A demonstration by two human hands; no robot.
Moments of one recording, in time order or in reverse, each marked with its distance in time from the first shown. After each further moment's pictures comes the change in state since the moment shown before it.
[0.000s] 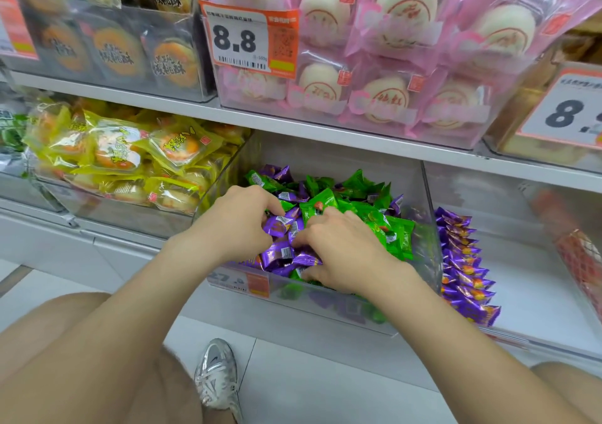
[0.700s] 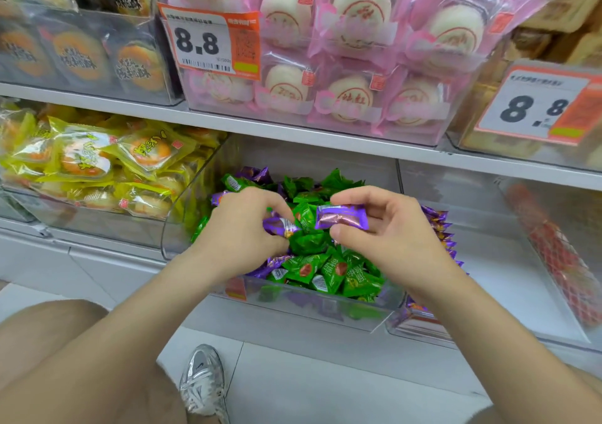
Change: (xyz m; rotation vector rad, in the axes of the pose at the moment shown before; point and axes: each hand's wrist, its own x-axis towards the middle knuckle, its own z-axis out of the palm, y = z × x) left_hand -0.005 0.037 0.018 -0.168 0.155 0.049; right_hand -0.074 0.042 -0.026 1.357 0.412 0.360
